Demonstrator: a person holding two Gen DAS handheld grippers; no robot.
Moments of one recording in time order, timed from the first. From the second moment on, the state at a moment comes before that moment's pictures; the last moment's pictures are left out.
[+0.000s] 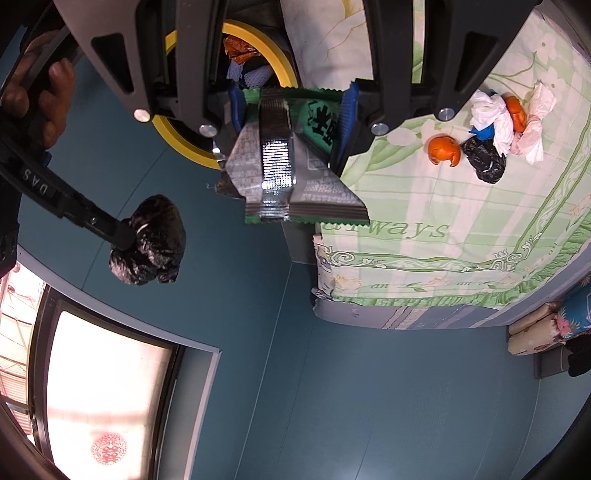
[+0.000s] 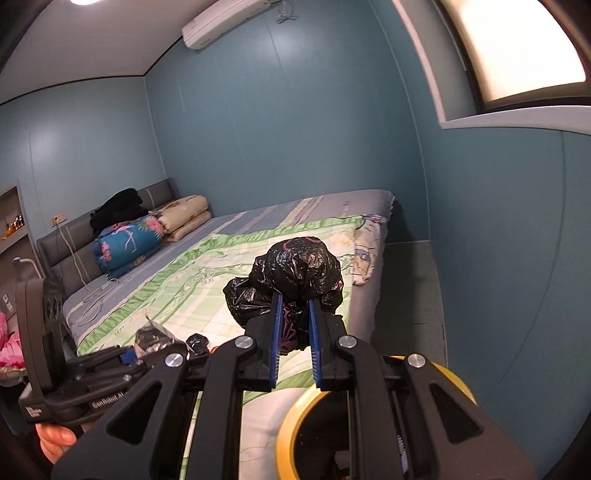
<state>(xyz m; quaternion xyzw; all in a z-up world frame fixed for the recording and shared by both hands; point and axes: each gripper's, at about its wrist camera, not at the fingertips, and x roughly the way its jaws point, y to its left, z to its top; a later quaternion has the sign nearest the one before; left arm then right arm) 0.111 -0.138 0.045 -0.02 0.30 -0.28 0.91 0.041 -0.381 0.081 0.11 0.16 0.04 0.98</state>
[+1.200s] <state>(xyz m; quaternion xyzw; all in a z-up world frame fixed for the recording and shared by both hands) 0.128 -0.252 -0.039 0.07 0.39 -0.30 0.87 0.065 -0.461 -0.007 0.21 0.31 -0.04 0.93</state>
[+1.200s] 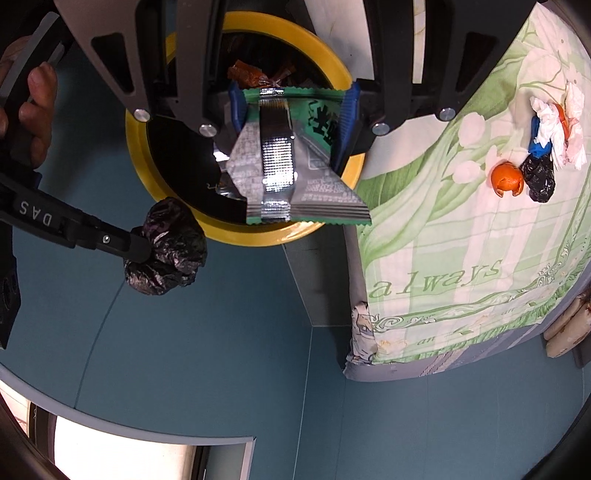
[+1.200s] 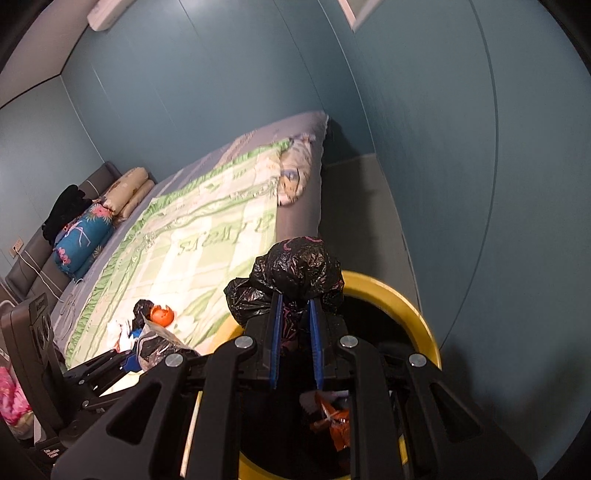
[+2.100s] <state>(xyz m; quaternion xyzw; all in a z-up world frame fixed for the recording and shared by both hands) 0.121 -0.211 -0.014 0.03 0.36 -0.27 0.90 0.042 -0.465 0.009 0.23 0.24 -0.03 0.94</state>
